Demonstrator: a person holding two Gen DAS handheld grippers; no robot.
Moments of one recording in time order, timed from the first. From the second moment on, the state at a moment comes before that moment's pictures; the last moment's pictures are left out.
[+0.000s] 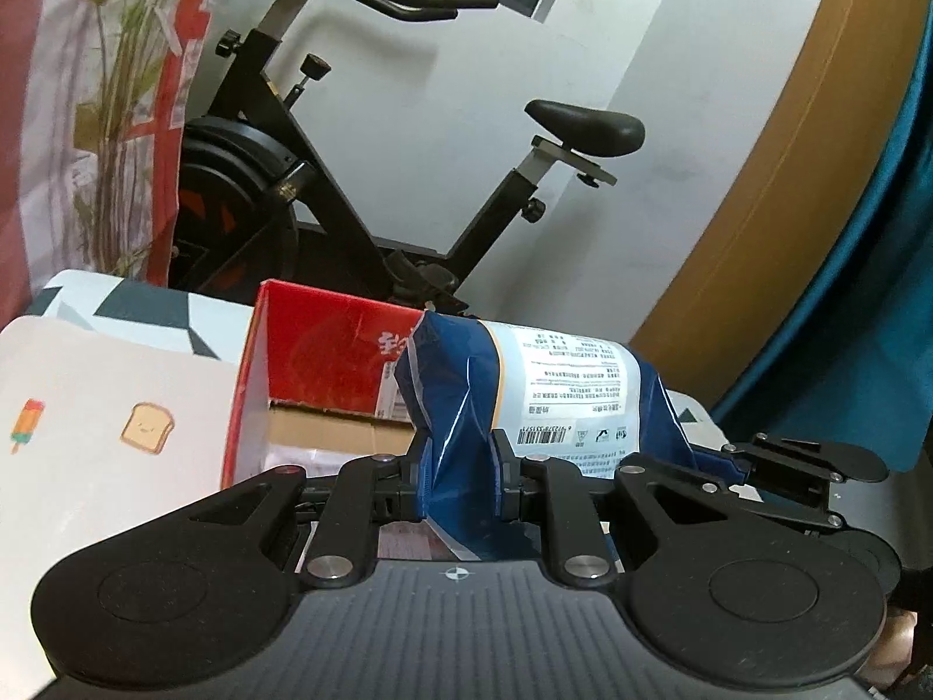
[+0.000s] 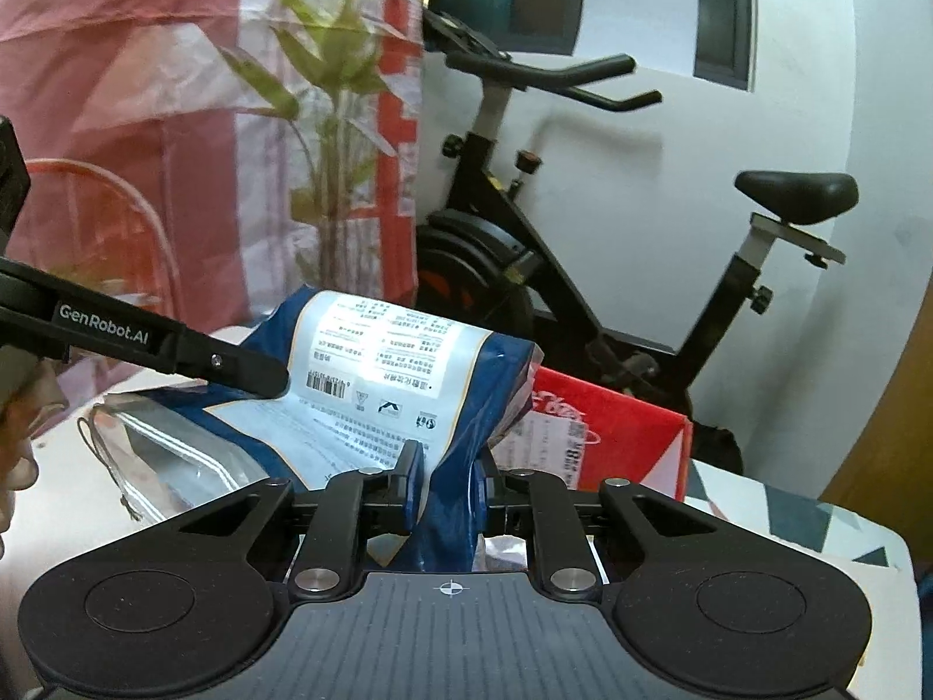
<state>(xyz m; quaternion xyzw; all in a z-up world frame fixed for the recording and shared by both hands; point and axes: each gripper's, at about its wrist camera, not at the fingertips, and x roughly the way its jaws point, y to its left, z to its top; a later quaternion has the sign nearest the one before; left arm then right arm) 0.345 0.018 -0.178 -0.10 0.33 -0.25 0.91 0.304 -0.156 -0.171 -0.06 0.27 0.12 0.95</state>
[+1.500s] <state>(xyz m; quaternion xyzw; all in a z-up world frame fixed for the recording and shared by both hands) 0.300 0.040 -0.167 -0.05 0.33 -0.19 0.92 0.261 -0.208 -0.185 0.06 0.27 0.07 0.96</state>
